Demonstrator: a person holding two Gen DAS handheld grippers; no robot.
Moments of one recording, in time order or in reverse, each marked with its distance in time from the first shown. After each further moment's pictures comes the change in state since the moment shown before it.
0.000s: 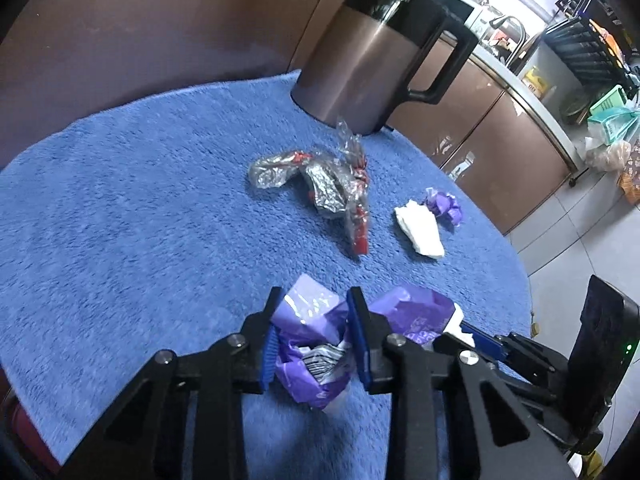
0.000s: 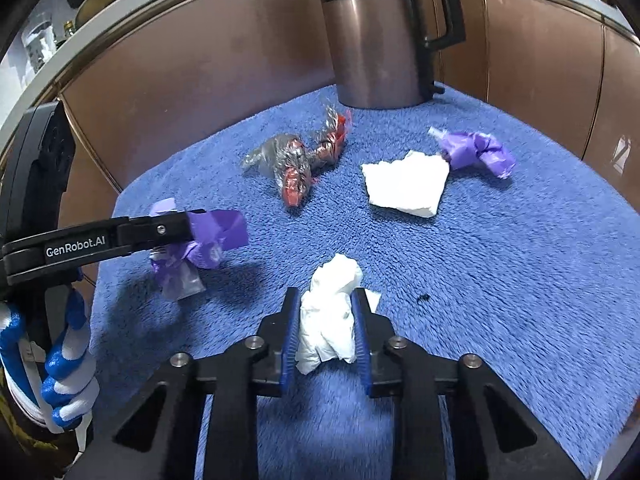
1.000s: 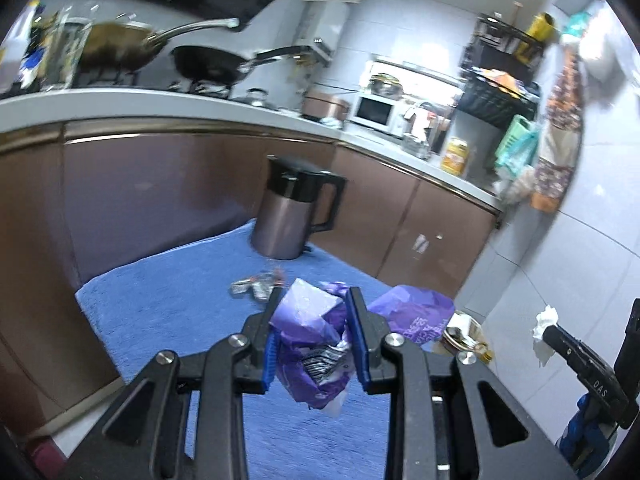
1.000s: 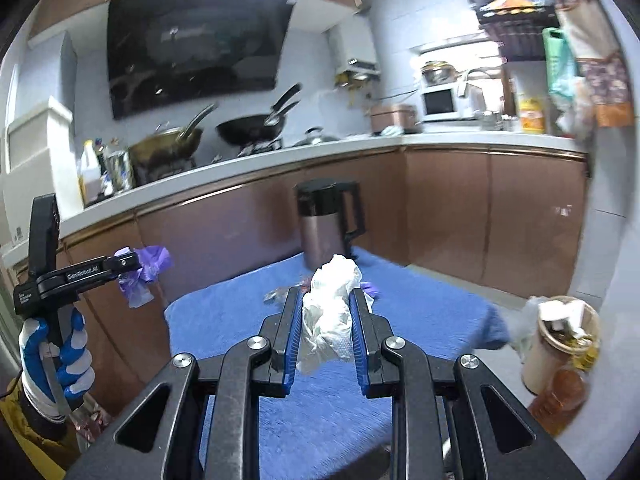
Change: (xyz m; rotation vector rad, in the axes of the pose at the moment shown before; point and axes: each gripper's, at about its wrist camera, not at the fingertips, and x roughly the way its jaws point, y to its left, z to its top) left arm -0.269 -0.098 -0.073 0.189 -0.432 -0.060; right arm -0.334 0.029 -0.099 0.045 -0.553 -0.179
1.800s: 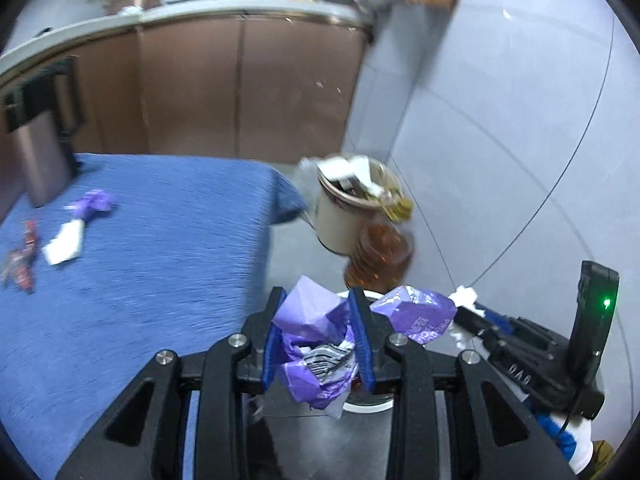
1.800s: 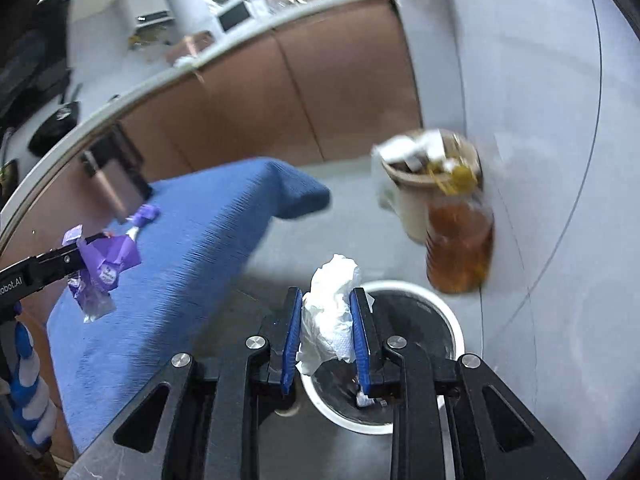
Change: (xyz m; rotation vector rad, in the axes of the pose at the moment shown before) left arm 0.223 -0.266 -0.134 0.381 0.508 -0.327; right arm 0.016 -0.224 -0.156 0.462 0.301 -0.432
